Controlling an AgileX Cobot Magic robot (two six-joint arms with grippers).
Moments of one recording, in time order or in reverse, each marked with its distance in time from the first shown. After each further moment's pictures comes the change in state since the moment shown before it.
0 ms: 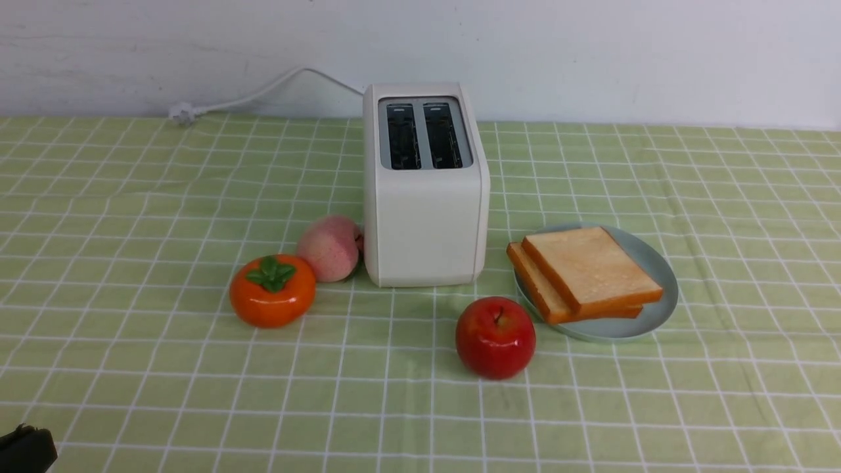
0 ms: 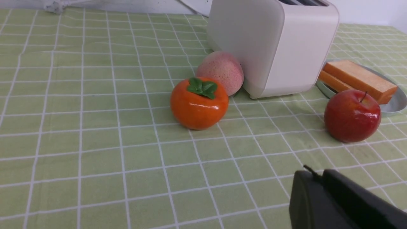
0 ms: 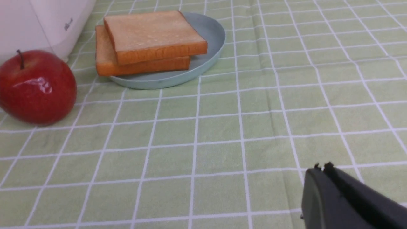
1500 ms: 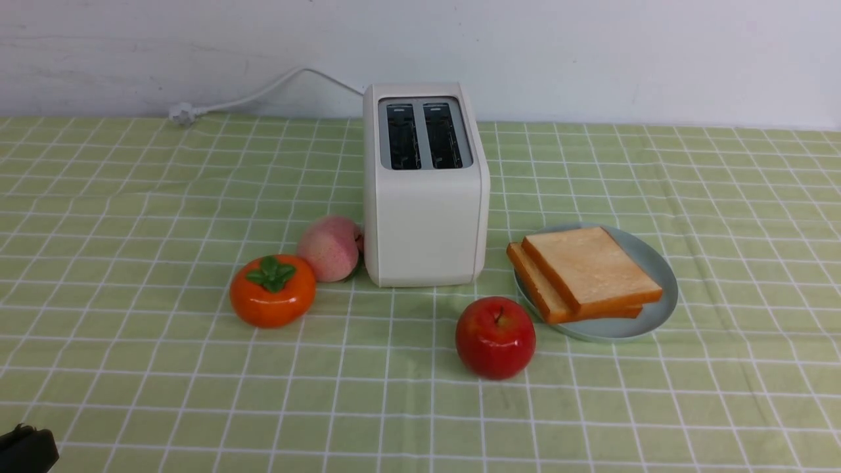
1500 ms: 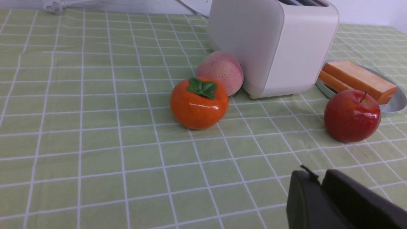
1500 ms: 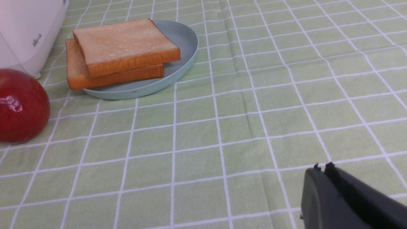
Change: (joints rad) right arm 0.000 0.000 -0.001 -0.119 -0.001 0.132; left arm 0.000 0.000 0.000 0.000 0.000 -0.001
